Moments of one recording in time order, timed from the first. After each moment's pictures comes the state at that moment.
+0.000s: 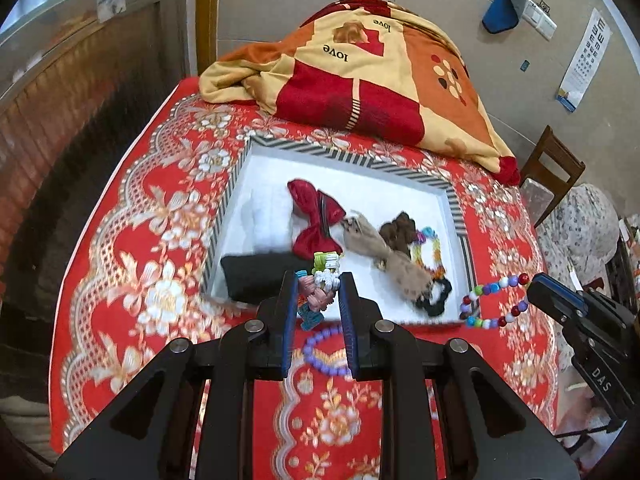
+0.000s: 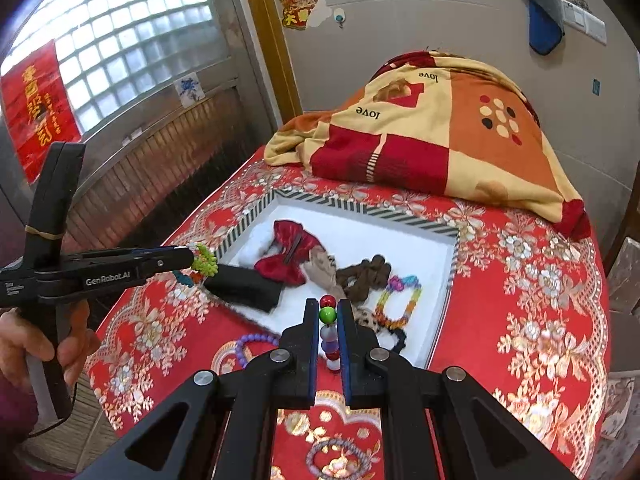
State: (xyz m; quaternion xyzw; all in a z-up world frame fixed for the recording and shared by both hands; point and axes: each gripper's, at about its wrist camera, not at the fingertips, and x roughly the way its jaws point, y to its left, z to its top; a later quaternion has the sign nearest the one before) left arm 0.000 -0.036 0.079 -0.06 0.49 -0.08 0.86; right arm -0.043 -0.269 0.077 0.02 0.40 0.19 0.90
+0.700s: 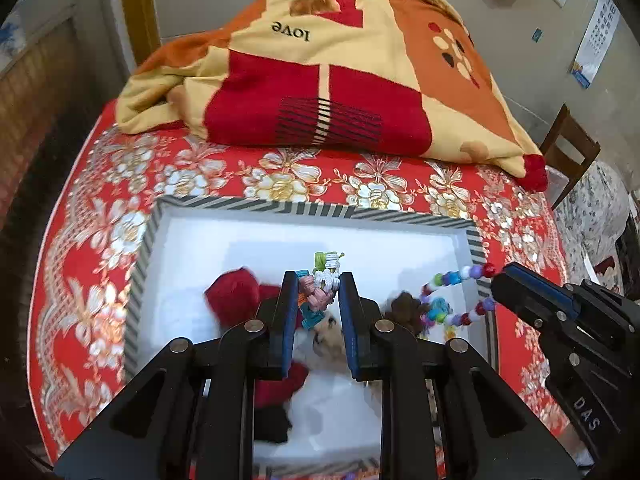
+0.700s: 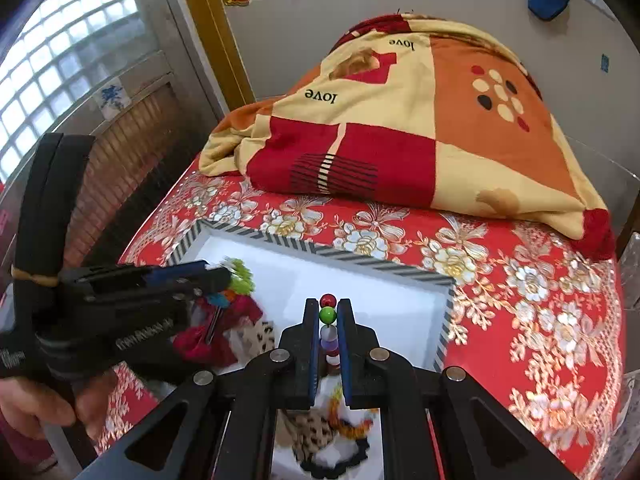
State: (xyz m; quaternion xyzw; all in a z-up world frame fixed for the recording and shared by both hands) left arm 0.144 -0.111 0.024 -0.02 0.53 -0.11 0.84; right arm 0.105 -0.274 0.035 0.04 0.45 0.15 0.88
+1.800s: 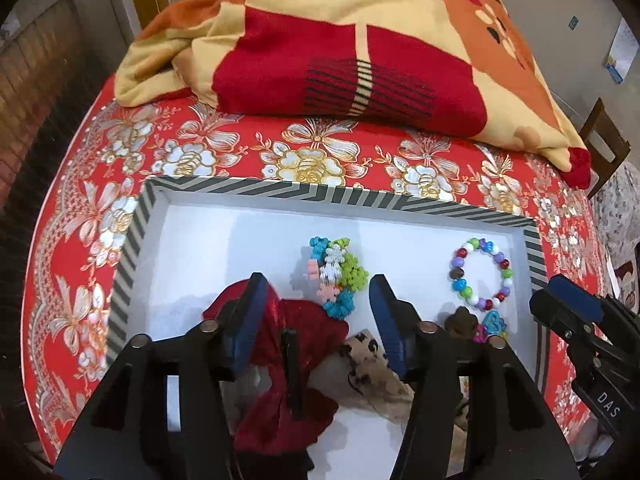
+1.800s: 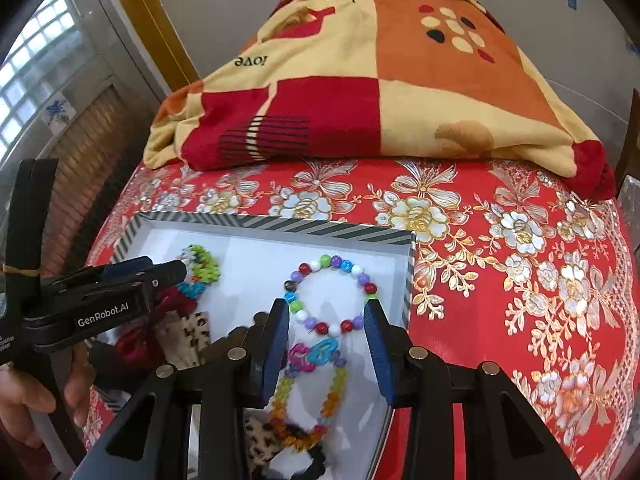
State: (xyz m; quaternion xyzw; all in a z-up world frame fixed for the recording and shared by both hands) left arm 0.164 -0.103 -0.017 -0.01 0.56 -0.06 0.83; right arm 0.117 -0.310 -0.013 0.08 0.50 0.10 0.86
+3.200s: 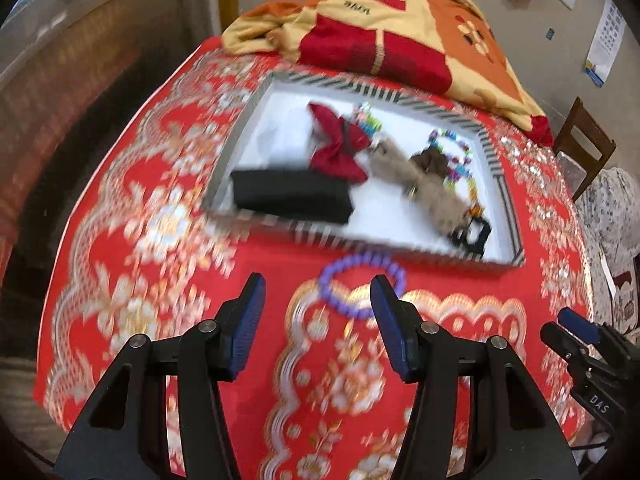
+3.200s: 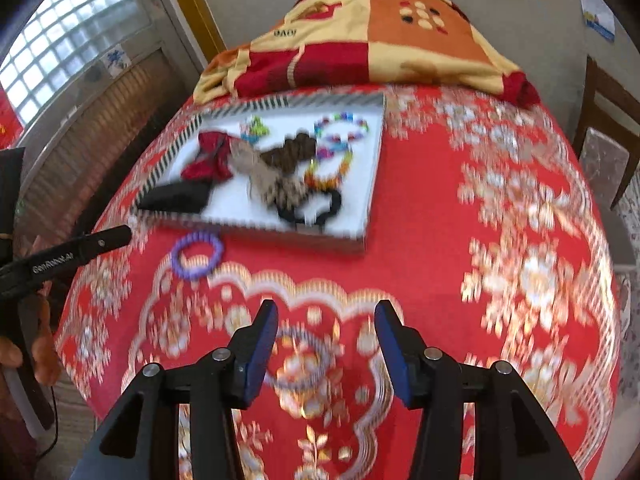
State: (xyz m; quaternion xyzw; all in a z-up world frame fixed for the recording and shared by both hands) left arm -0.058 -0.053 0.021 -0.03 0.53 -0.02 0.85; right arm -0.106 -0.311 -0.007 0.07 0.51 0.10 0.85
